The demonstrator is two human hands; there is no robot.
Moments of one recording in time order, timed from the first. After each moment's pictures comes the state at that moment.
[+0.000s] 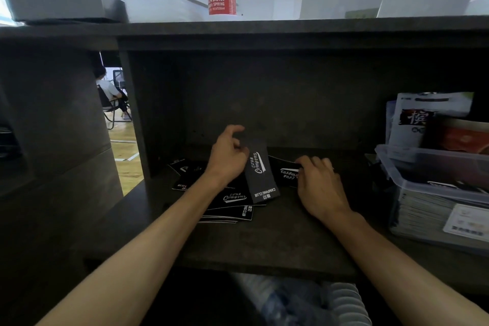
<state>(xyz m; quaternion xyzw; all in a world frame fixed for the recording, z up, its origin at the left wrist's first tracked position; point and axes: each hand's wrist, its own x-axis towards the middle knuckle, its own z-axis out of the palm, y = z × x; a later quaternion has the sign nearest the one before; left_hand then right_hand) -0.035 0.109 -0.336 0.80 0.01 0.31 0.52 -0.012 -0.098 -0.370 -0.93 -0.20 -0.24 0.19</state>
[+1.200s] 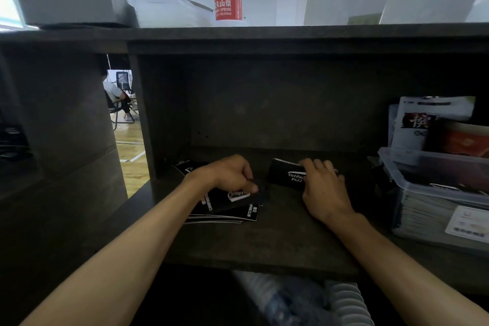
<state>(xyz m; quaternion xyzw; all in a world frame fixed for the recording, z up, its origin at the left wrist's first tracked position) -0.058 0.124 -0.320 0.97 -0.01 -0.03 0.24 -0.017 -0.098 -0.368 -0.95 -0.19 -0.22 0.13</state>
